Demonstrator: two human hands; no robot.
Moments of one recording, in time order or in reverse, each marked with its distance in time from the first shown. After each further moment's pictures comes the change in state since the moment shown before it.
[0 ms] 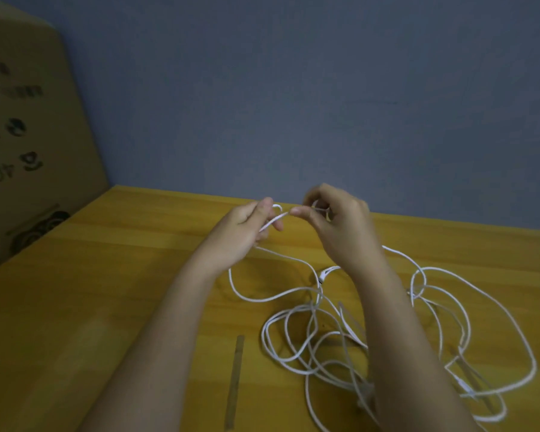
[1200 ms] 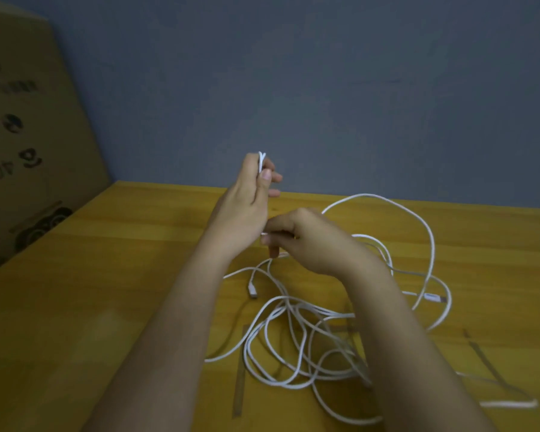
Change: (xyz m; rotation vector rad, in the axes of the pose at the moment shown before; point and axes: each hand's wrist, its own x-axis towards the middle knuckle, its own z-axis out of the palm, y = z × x) left_hand 0.003 0.007 0.005 0.234 0.197 0.192; right_hand -0.012 -0.027 0.017 0.017 -0.646 0.000
